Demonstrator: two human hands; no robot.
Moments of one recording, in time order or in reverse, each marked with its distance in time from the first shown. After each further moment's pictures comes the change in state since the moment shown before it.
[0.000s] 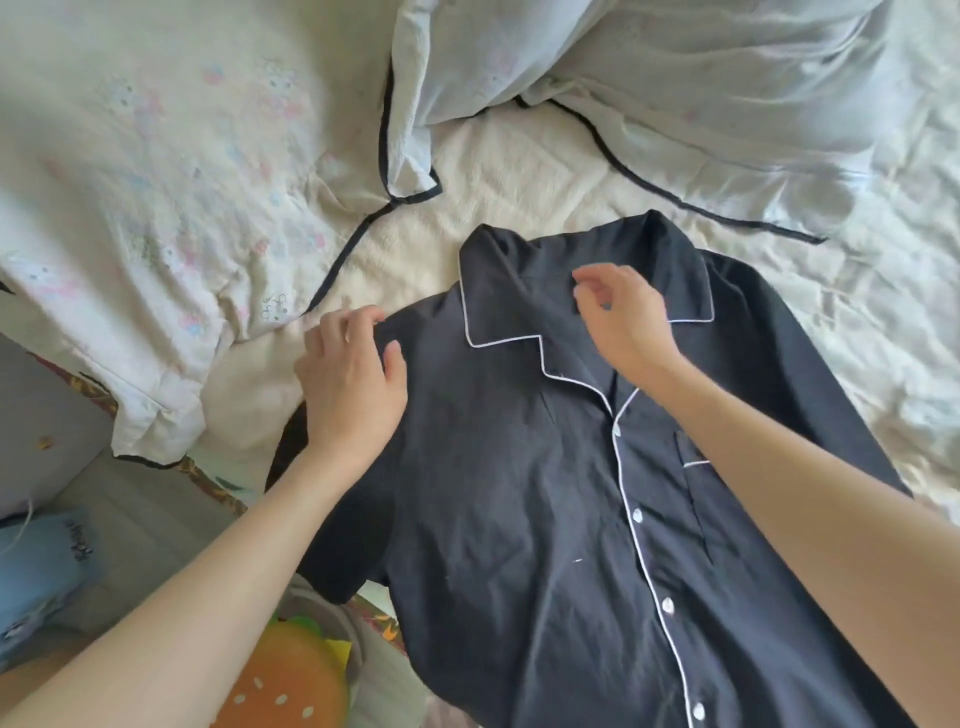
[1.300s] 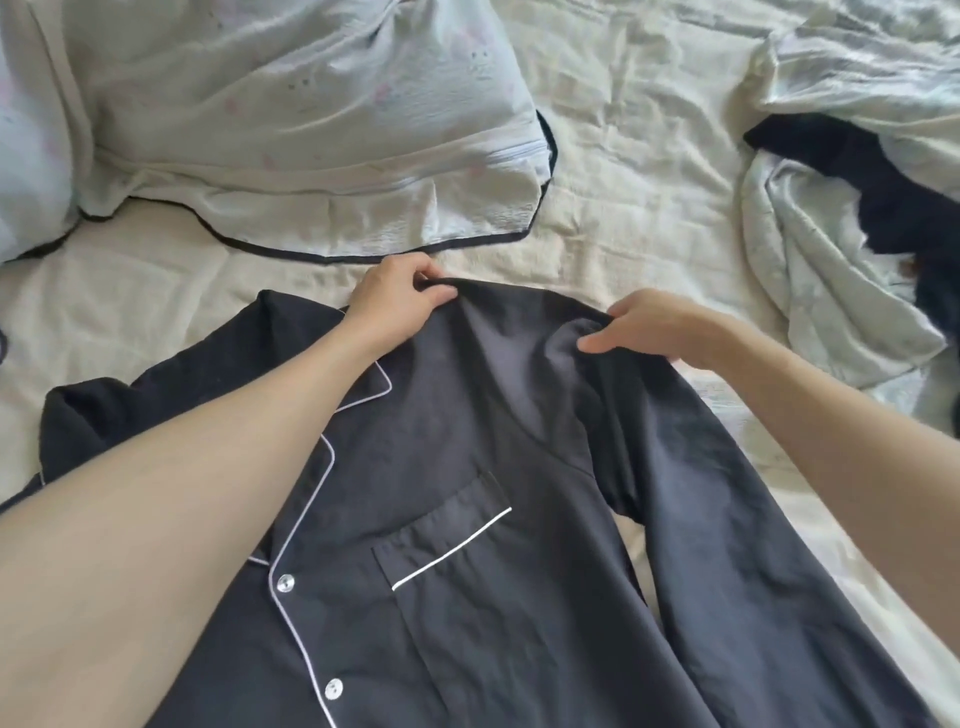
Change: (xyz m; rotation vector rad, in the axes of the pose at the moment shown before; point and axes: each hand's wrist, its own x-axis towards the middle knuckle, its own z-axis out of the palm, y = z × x) left_hand 0.106 0.342 0.217 -0.094 -0.476 0.247; right_hand 0.074 0.308 -0.212 0.091 -0.403 0.510
